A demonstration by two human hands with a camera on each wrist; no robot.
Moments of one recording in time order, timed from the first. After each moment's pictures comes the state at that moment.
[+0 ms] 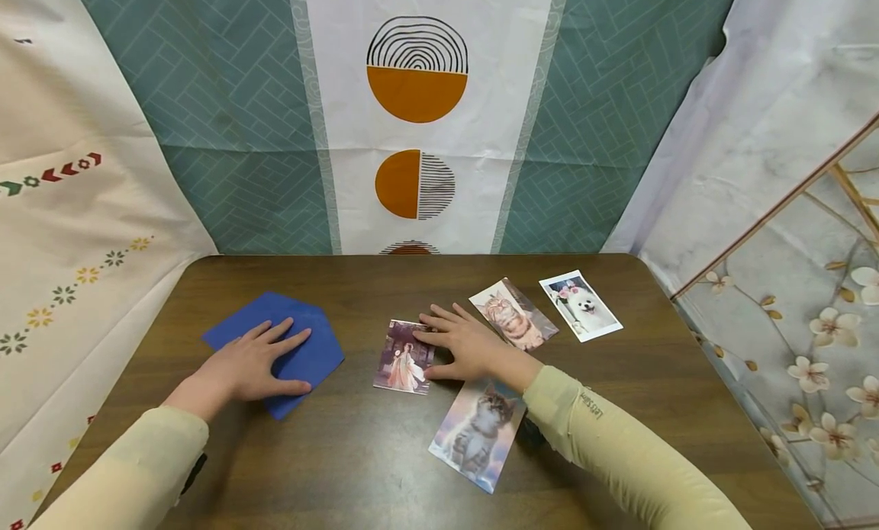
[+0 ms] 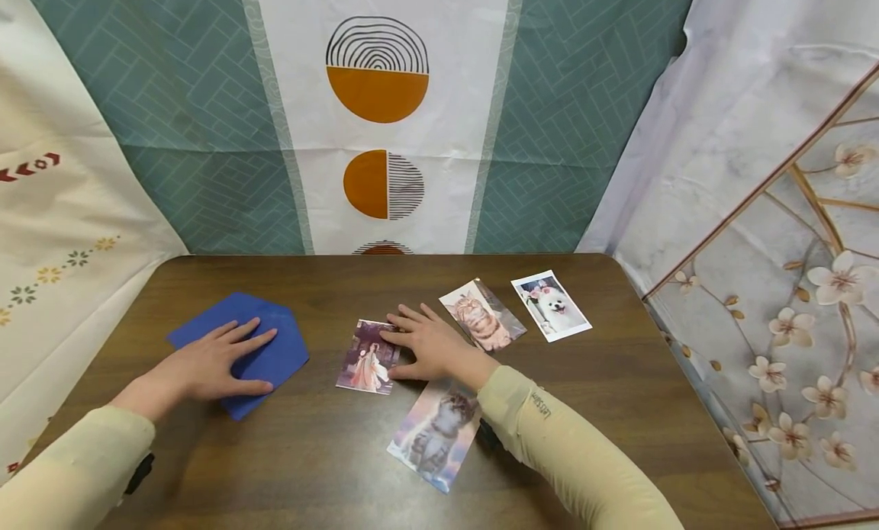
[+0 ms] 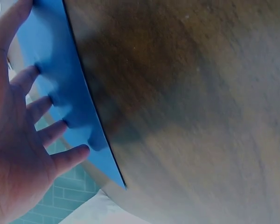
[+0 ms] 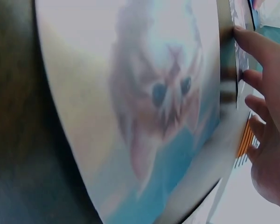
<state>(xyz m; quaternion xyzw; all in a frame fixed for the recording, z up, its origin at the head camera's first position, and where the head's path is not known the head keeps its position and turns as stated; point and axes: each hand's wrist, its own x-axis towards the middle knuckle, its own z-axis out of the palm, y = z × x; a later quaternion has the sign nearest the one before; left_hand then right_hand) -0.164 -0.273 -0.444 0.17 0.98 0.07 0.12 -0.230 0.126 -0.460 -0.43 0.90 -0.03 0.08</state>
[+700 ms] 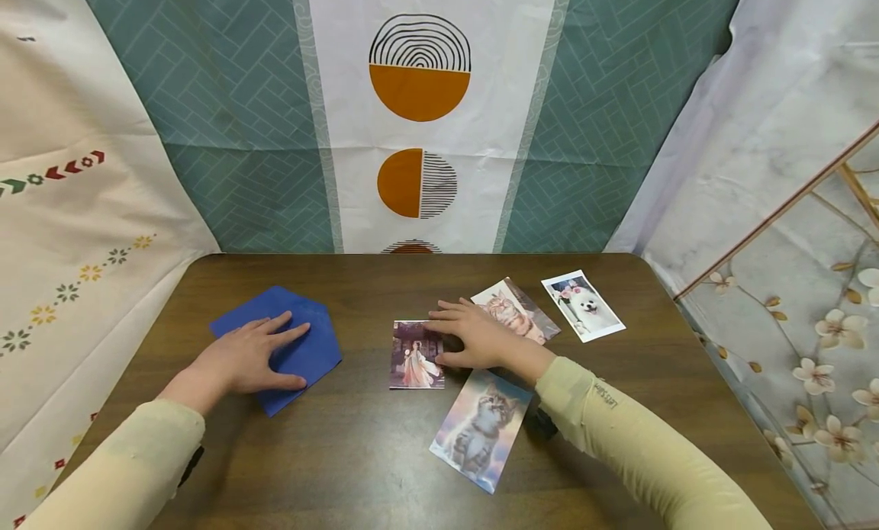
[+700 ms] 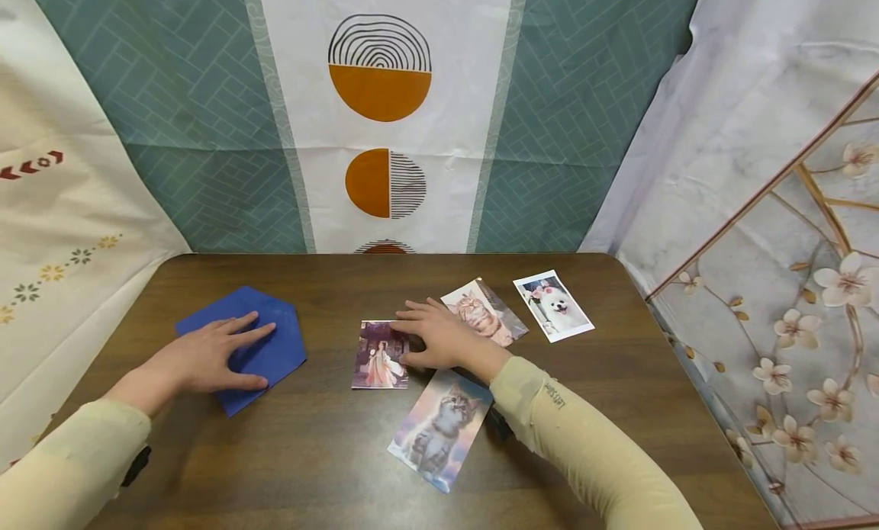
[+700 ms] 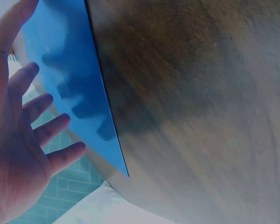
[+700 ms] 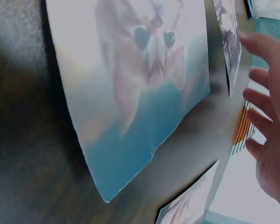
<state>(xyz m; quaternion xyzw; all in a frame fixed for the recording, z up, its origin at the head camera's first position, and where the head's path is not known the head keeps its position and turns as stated) -0.170 -0.276 -0.432 0.18 0.98 0.05 0.12 -0.243 0.141 -0.447 -0.44 0.89 -0.10 0.08</state>
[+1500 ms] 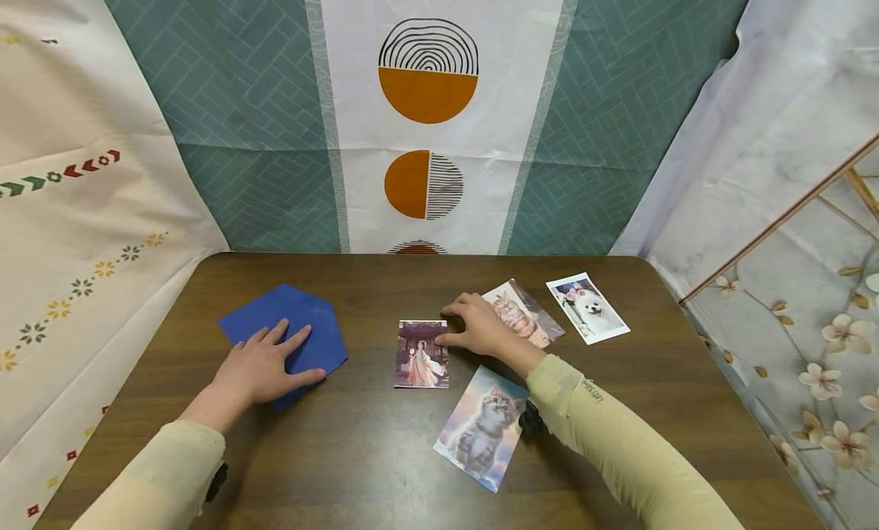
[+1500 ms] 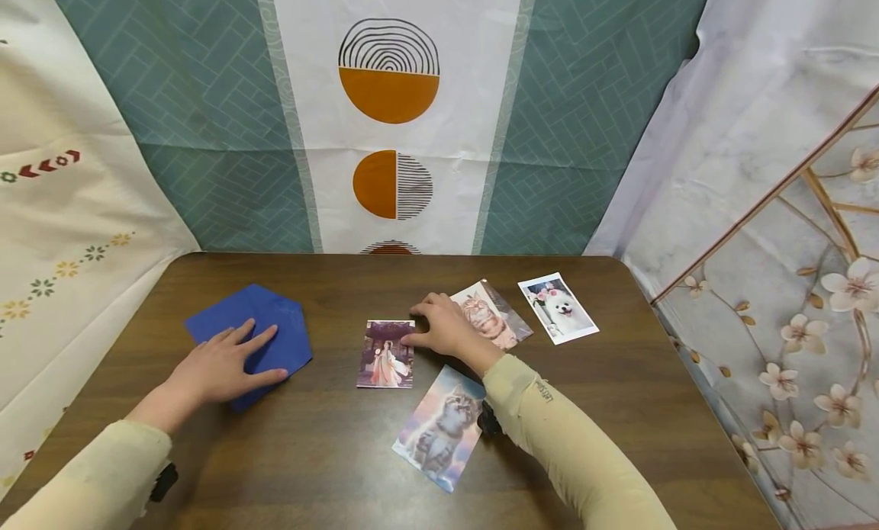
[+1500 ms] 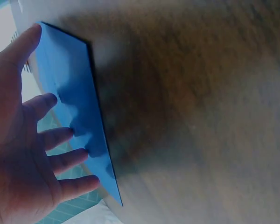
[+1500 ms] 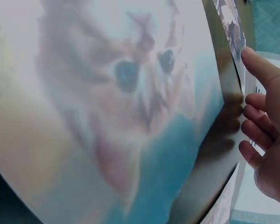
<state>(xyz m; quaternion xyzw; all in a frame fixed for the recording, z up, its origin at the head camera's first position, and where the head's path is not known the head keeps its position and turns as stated) -0.147 -0.256 -0.444 0.08 0.99 0.08 0.10 -0.255 0.131 -0.462 -0.30 0.93 -0.20 0.04</state>
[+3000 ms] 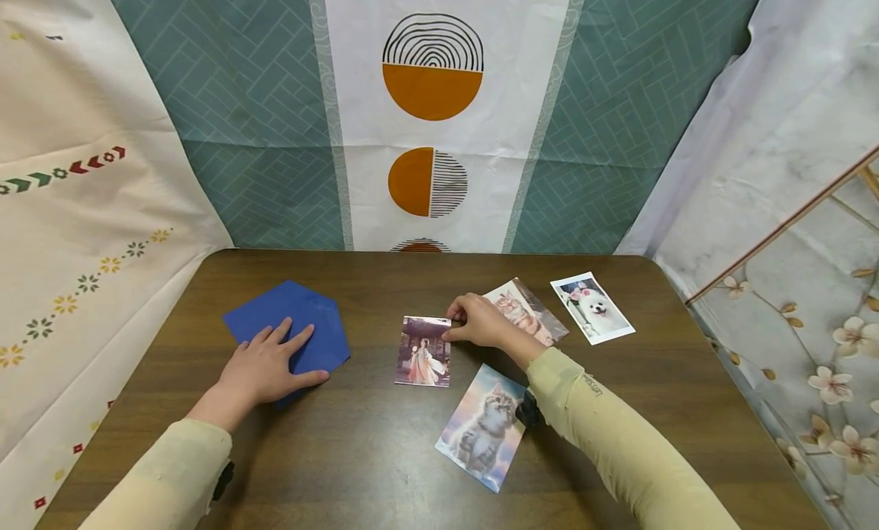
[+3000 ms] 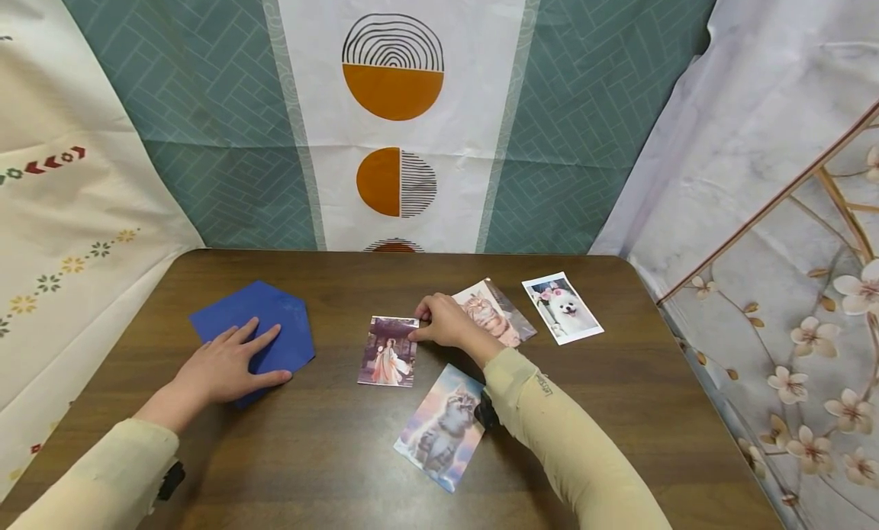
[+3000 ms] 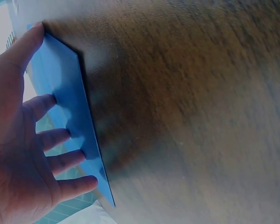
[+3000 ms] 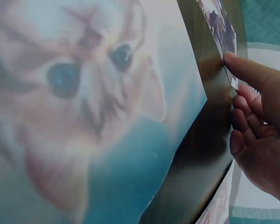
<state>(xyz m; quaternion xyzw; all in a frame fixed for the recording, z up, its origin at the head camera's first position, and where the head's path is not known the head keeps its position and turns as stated) -0.144 -0.252 -0.447 0.07 0.99 0.08 0.10 -0.271 0.130 -0.467 -0.28 0.92 -0.26 0.09</state>
